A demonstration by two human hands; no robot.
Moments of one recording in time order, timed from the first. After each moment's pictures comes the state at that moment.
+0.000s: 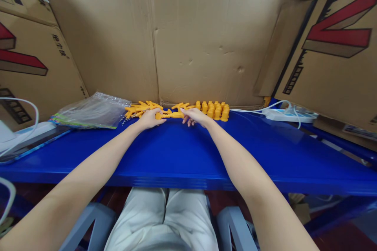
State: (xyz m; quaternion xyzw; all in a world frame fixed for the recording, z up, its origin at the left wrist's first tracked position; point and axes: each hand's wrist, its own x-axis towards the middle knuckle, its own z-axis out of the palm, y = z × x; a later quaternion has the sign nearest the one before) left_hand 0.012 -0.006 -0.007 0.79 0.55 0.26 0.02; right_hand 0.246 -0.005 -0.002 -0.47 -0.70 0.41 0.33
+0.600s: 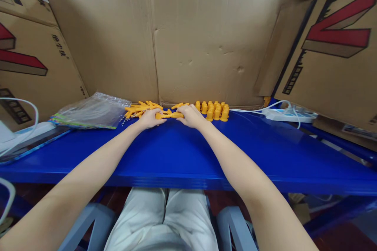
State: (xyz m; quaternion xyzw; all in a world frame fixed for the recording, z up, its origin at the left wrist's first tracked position) left_hand 0.014 -0.008 -0.006 0.79 0.55 0.28 0.06; right_hand 0.236 -0.013 0.003 -0.37 -0.89 -0.08 0.26
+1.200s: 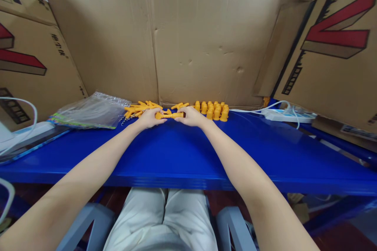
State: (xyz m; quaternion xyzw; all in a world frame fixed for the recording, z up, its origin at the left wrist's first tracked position) left_hand 0.015 -0.011 -0.003 0.80 0.53 0.28 0.01; right_hand 0.238 -0.011 0.004 -0.41 -0.86 0.08 0.30
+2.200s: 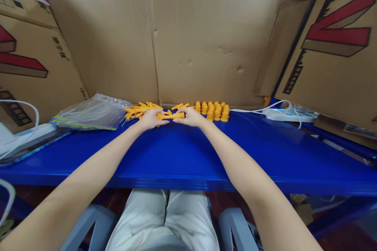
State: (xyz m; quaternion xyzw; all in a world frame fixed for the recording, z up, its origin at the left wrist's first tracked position) left_hand 0.020 -0.013 0.001 0.80 0.53 0.29 0.02; right_hand 0.236 -0.007 0.002 -0.39 -0.85 0.13 0.33
